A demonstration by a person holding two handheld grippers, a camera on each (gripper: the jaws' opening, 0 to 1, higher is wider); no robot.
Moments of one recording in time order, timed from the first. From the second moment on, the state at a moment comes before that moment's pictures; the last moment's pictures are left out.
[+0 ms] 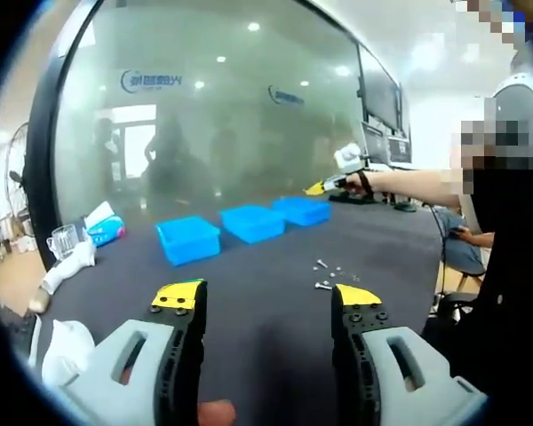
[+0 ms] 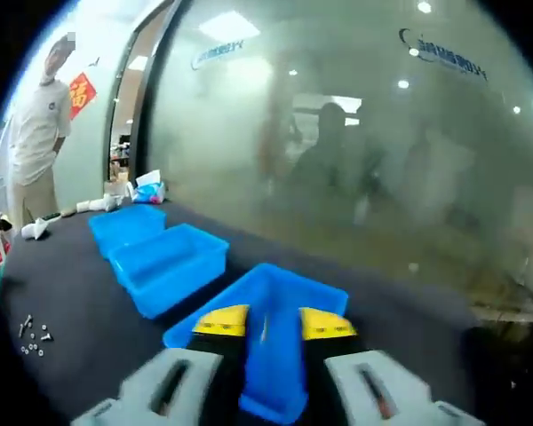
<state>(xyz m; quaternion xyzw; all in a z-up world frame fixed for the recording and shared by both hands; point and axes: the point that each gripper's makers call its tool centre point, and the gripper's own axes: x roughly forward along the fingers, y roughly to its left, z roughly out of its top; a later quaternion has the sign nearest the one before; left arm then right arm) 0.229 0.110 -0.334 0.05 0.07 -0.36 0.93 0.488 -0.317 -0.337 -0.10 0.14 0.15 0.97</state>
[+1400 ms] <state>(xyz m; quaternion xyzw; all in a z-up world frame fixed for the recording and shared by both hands) 0.224 0.109 -0.334 0.04 0.06 -0.36 0.93 0.252 -0.250 -0.338 -0.06 0.06 0.24 0.97</state>
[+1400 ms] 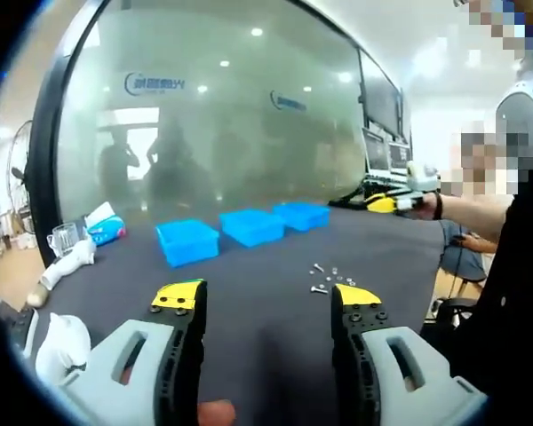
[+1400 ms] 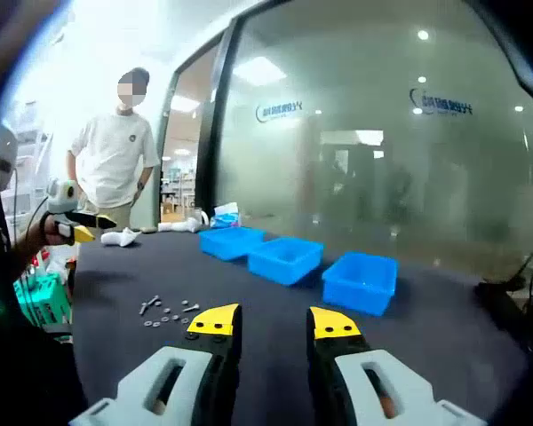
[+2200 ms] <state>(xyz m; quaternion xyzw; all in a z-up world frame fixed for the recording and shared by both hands) 0.221 0.111 -0.338 0.04 0.06 -0.36 0.93 0.246 -0.173 -0.376 -0.16 0.17 0.37 0.90</state>
